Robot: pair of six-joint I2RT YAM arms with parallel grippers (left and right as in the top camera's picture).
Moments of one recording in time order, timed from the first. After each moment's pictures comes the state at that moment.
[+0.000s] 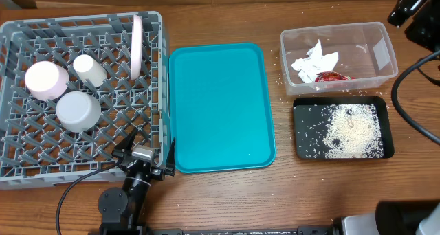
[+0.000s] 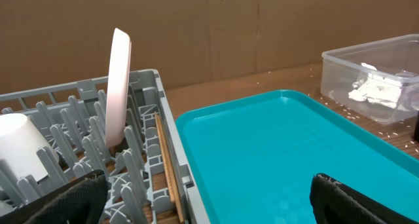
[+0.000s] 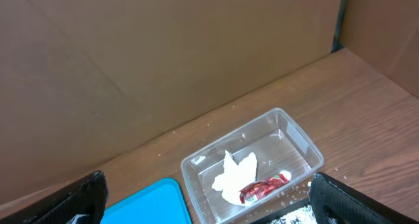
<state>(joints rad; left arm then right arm) 0.00 0.02 0.01 -0.06 0.25 0.08 0.03 1.61 2.63 -1.51 0.18 0.44</state>
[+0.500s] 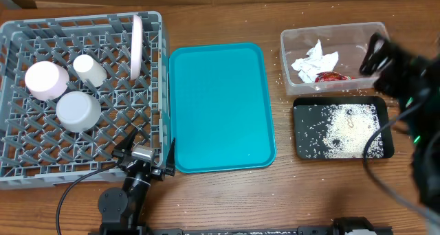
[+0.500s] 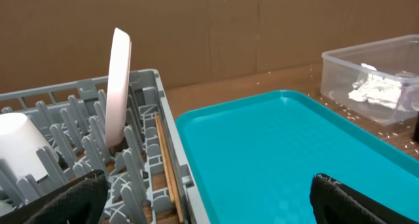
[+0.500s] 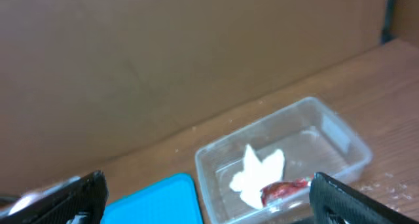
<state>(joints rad) 0.00 0.02 0.01 -0.05 0.25 0.08 0.03 0.95 1.35 -0.72 0.06 0.44</state>
